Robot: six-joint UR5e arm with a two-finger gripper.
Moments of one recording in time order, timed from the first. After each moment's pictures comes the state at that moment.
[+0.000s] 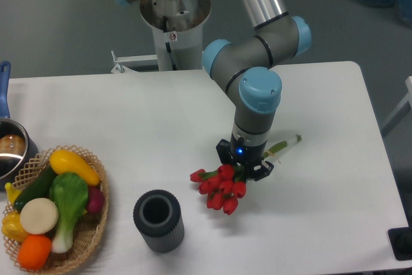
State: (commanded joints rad) arm 2.53 -2.04 -1.73 -0.82 1.42 1.08
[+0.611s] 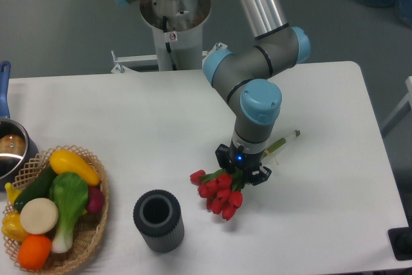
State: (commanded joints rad) arm 2.53 -2.06 -1.72 -0.82 1.42 1.08
